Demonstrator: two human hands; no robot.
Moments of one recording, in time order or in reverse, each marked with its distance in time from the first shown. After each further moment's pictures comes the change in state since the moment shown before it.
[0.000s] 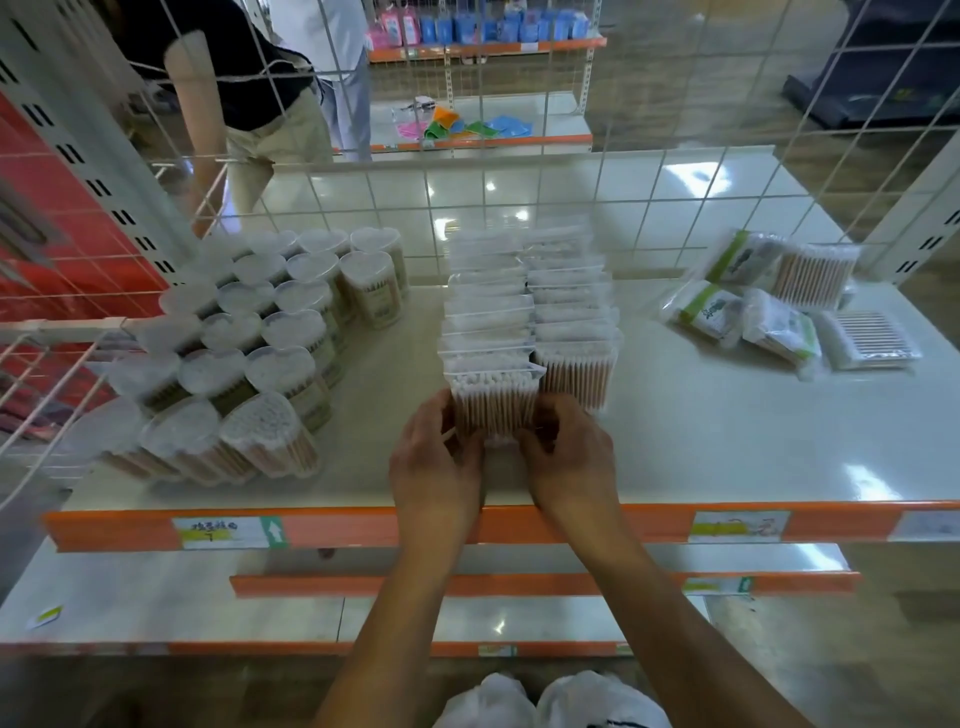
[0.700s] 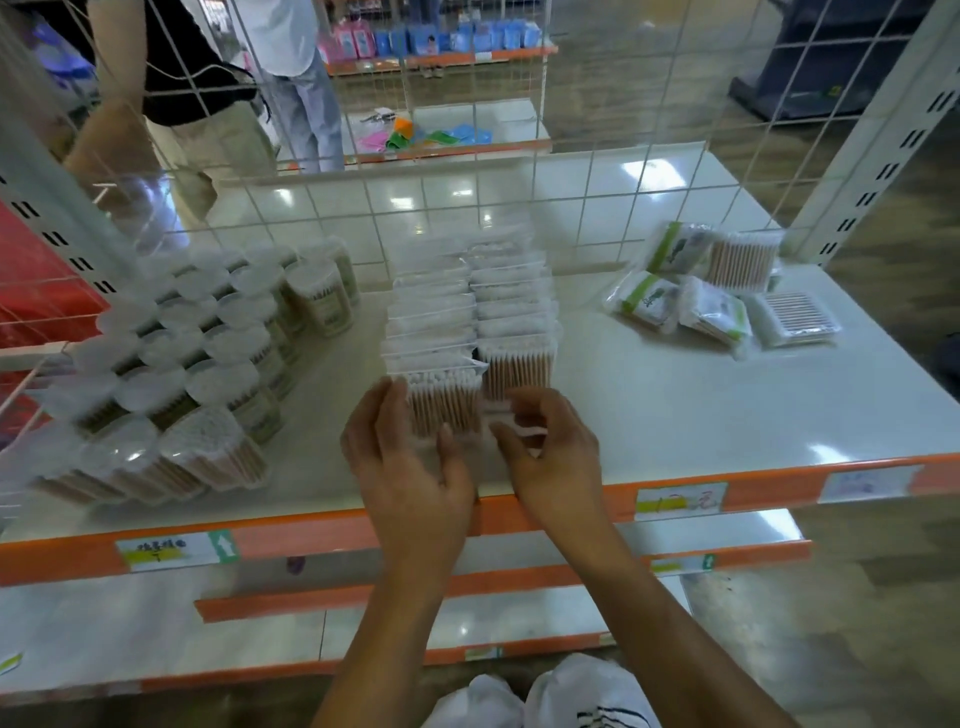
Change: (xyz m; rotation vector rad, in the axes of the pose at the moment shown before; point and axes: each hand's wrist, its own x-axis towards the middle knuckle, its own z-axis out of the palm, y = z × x) left_hand -0.025 0.019 0.013 -0.027 0.326 0.361; right_hand -0.014 0.016 -0.023 0.205 0.119 -0.096
